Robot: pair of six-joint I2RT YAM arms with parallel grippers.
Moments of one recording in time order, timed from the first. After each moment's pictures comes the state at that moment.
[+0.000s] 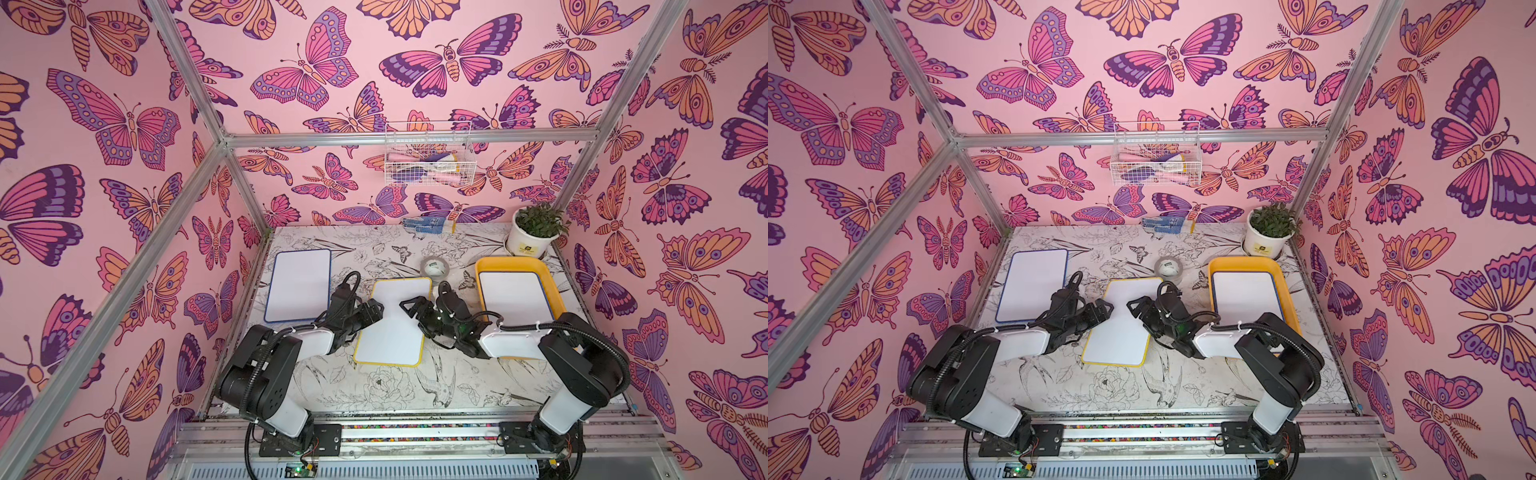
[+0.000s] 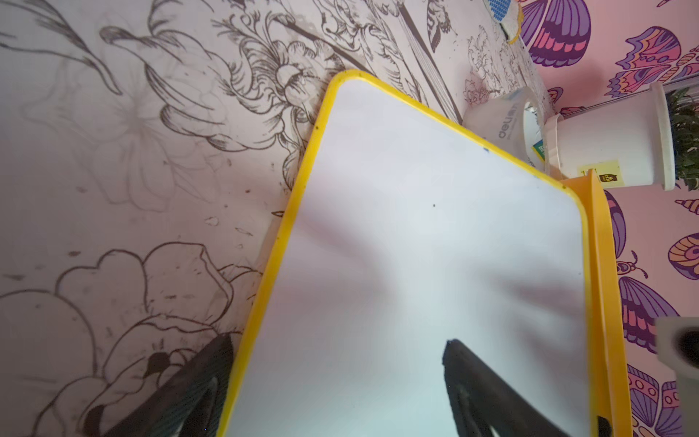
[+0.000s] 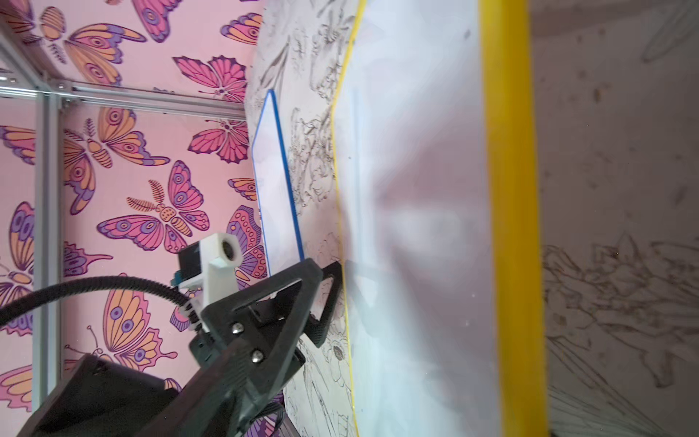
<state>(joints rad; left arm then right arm) -0.37 1.58 0.56 0.28 0.22 -0.80 0.78 1.67 0.71 0.53 -0.08 1.34</state>
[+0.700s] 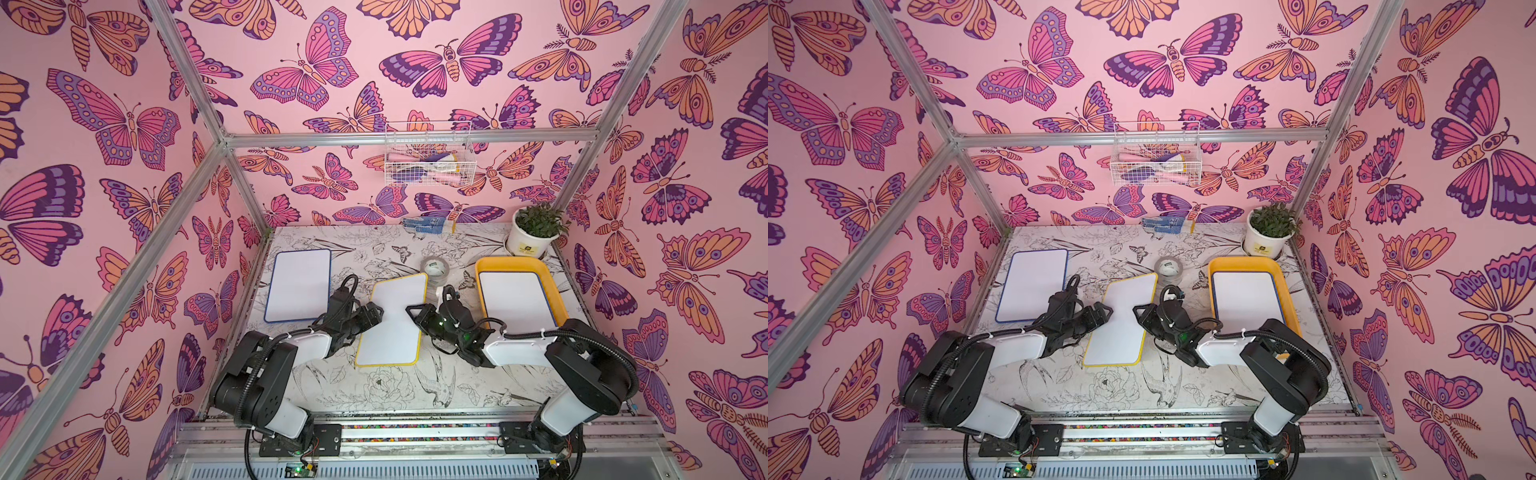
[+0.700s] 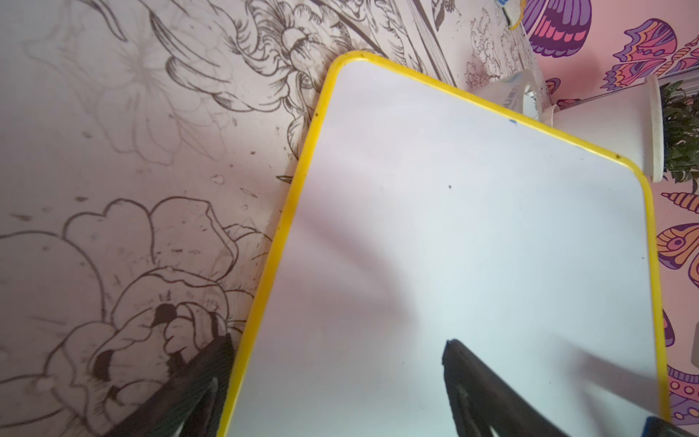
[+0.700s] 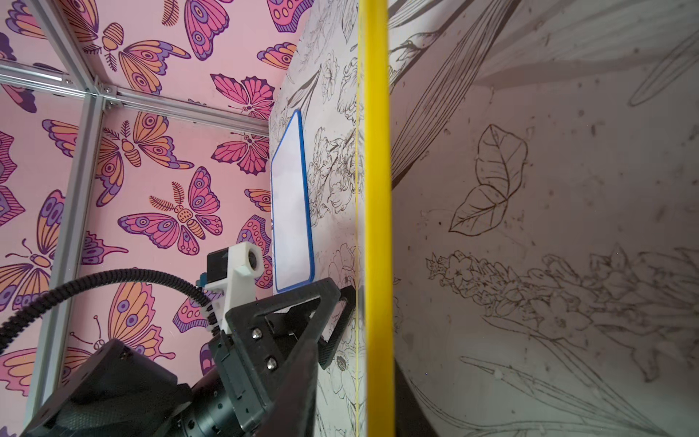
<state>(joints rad) -0.37 1.53 0.53 0.25 0.26 -0.82 0.82 1.63 0.64 0.60 0.02 1.29</state>
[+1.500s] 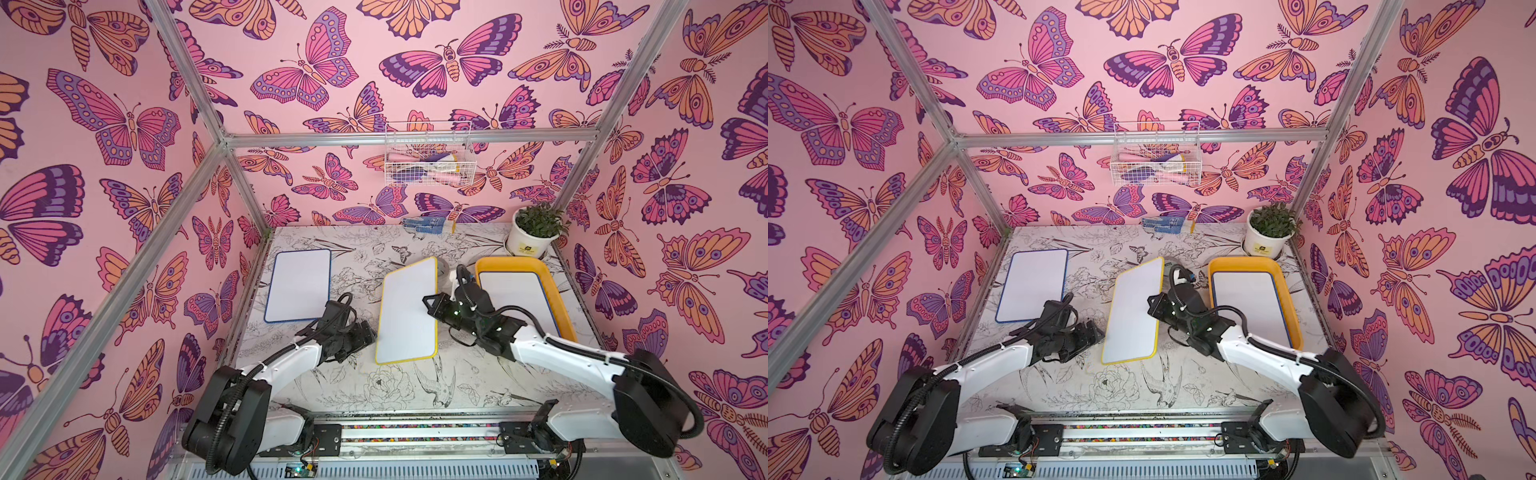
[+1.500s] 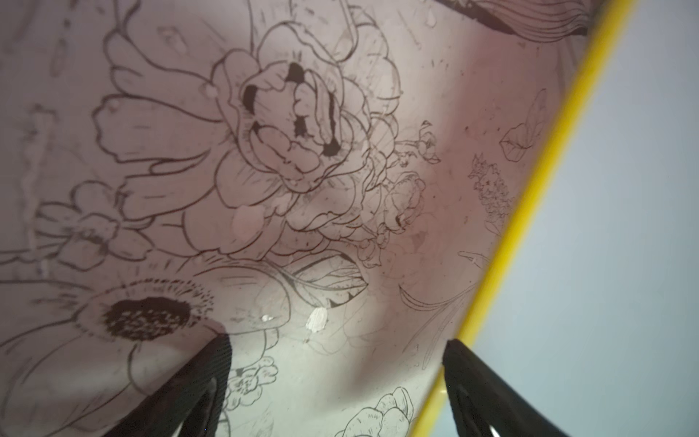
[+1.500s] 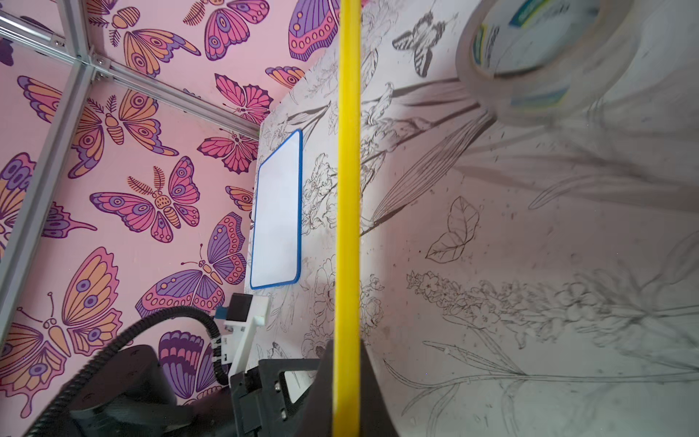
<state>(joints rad) -0.38 1.29 0.55 -0.31 0.26 -0.81 0.72 1.30 0.80 0.04 0.01 1.03</state>
